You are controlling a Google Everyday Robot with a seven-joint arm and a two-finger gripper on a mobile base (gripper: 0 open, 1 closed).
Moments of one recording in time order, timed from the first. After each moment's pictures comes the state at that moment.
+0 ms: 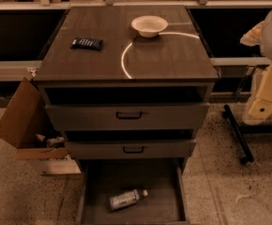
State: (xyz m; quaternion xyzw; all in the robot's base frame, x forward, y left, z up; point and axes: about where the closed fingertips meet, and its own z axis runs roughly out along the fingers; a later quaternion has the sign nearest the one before) arm 0.438 -0.216 0.977 -0.60 0.78 -0.04 0.16
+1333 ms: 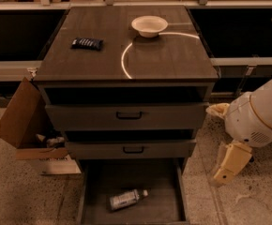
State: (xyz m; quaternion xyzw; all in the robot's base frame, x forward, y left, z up) arm 0.395 -0.175 0.826 -0.61 0.76 0.12 0.19
